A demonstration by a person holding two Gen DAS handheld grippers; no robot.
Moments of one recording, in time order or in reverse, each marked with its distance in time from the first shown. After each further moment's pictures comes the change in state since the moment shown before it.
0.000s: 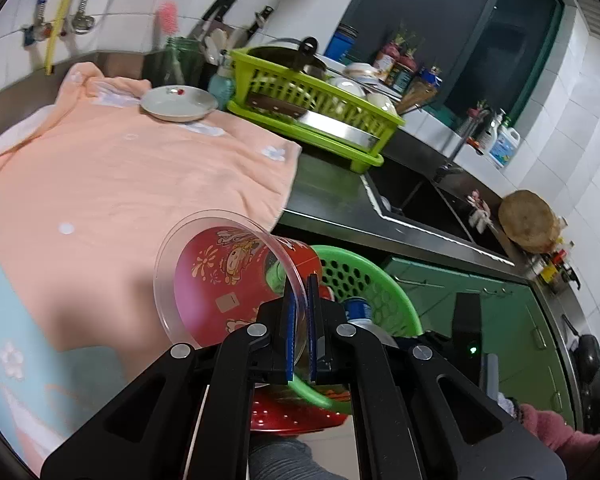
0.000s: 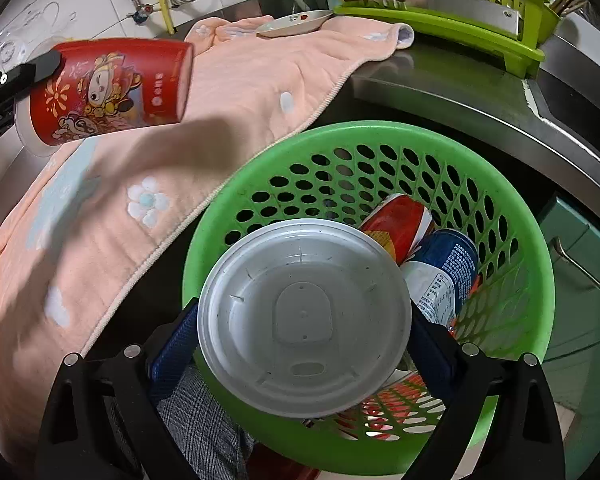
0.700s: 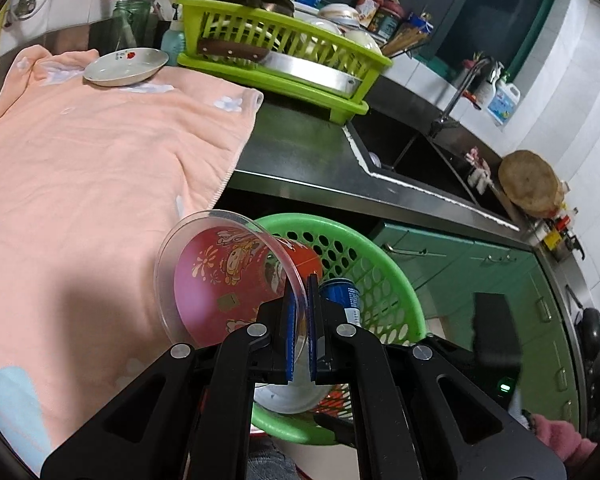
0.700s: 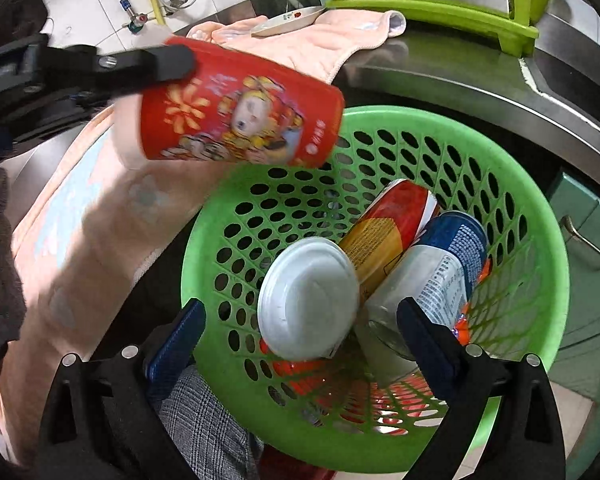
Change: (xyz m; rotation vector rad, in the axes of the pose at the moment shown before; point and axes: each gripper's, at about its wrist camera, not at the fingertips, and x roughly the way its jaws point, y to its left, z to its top) left arm 0.095 -0.039 -0.007 0.060 0.143 -0.011; right arm -0.006 -0.006 -0.007 0.043 -0.010 0.050
